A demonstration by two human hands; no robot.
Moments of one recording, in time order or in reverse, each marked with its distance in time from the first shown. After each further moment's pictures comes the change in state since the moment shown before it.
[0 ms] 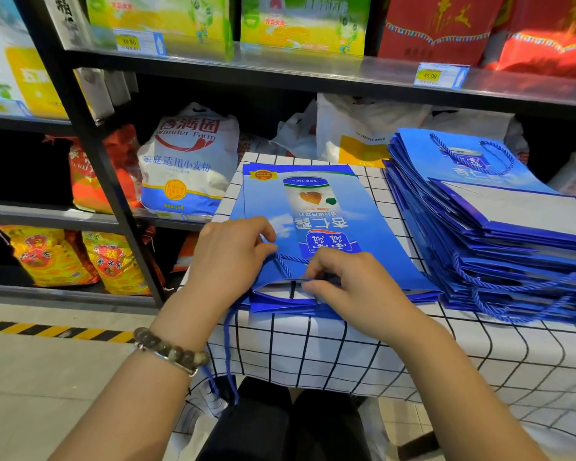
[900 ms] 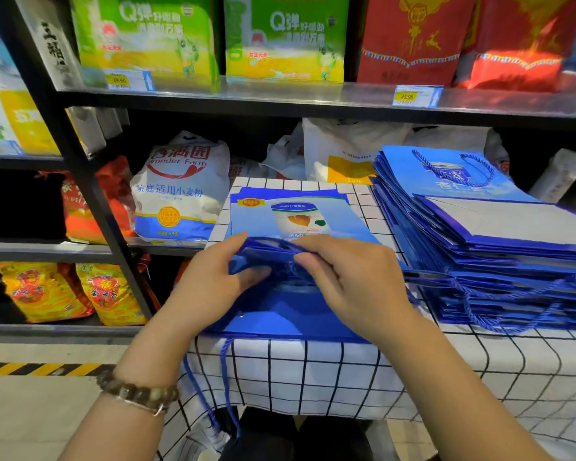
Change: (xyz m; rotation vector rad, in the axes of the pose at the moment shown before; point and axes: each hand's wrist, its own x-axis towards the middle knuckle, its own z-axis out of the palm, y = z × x) left_hand 0.000 -0.018 -0.013 -0.516 -0.162 0.036; right_hand 0.013 -0.021 -0.012 -0.331 0.619 -0.368
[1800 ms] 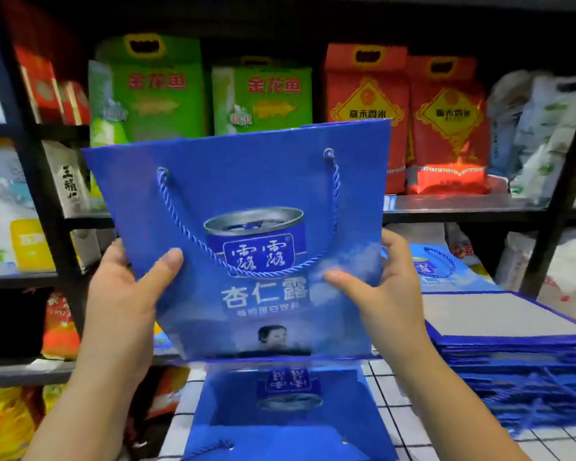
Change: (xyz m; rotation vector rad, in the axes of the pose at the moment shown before) left_hand 0.037 0.071 -0.070 -0.590 0.583 0.279; right_hand 0.061 0.030 -0.043 0.813 0.387 0.411
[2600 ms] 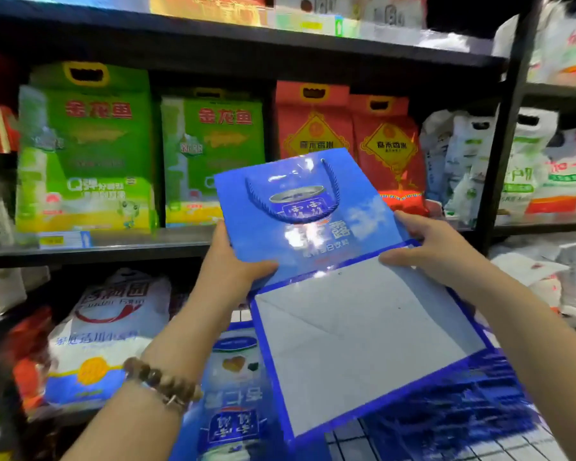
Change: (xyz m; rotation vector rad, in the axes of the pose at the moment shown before) left_hand 0.026 -0.010 0.141 -0.028 -0.422 -0.222; right_hand 0.087 -0.047 -0.130 -0.575 -0.197 0.139
